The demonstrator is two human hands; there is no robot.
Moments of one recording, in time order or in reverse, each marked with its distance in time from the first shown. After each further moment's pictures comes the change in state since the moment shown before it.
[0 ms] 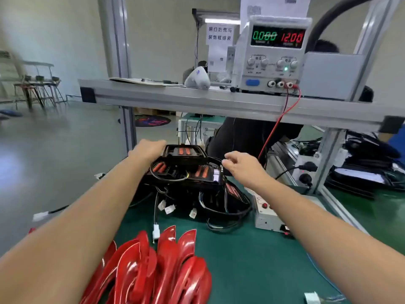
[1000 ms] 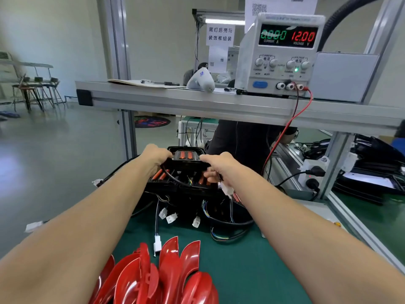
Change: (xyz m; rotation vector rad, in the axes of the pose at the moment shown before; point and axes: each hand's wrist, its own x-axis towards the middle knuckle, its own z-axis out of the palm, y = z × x) left_hand 0.028 0.003 0.018 -0.181 -0.102 -0.055; right_hand 0.060 -0.036 0.046 0.731 -0.140 0.430
